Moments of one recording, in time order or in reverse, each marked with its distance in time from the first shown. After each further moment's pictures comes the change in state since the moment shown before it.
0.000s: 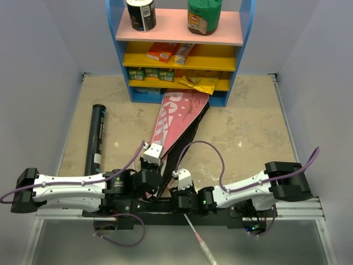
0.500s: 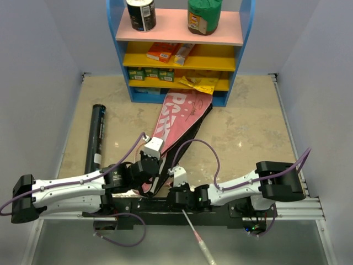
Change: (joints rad) left arm 0.171 -0.010 -0.003 0.047 0.225 0.159; right arm -0.072 0.101 0.005 0.162 -0.013 -0.122
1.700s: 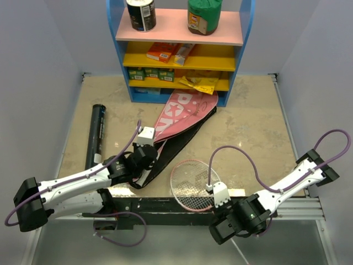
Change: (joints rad) left arm 0.234 0.080 0.026 -0.068 -0.005 -0.006; right arm 0.502 -0.502 0.132 -1.054 -0.165 0.600
